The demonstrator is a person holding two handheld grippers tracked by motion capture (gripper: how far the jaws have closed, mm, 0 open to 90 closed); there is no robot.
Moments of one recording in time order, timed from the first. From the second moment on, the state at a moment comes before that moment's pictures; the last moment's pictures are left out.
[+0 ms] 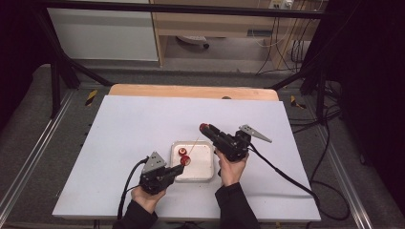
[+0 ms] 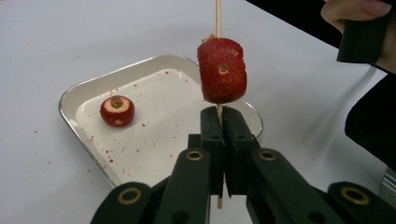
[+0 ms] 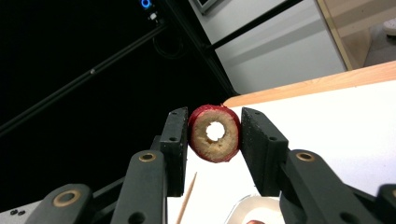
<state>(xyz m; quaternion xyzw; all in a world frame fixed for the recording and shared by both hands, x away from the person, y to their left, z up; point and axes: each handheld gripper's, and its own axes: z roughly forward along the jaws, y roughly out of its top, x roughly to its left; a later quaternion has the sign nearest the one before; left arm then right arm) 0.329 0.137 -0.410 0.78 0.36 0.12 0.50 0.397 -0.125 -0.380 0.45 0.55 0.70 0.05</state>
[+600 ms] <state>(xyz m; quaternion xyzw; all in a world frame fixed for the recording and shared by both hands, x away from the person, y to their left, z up) 0.333 0.127 -0.405 0.77 0.37 0.11 0.51 0.396 -0.122 -0.382 0.45 0.54 0.71 0.05</state>
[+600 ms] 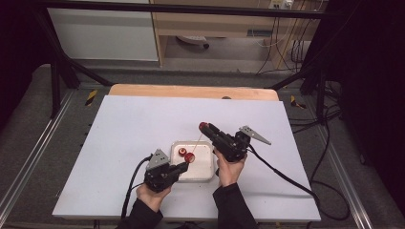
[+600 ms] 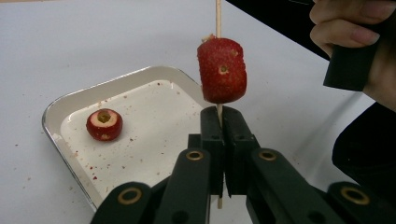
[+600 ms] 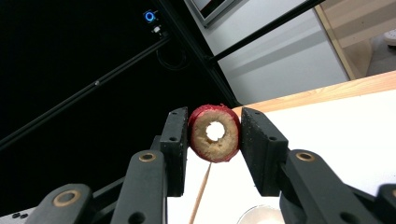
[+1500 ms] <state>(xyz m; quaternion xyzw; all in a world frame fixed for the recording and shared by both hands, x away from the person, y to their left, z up) 0.339 0.120 -0.404 0.75 0.39 0.10 0.52 0.387 -0.114 -0.393 0.44 0.55 0.71 0.05</state>
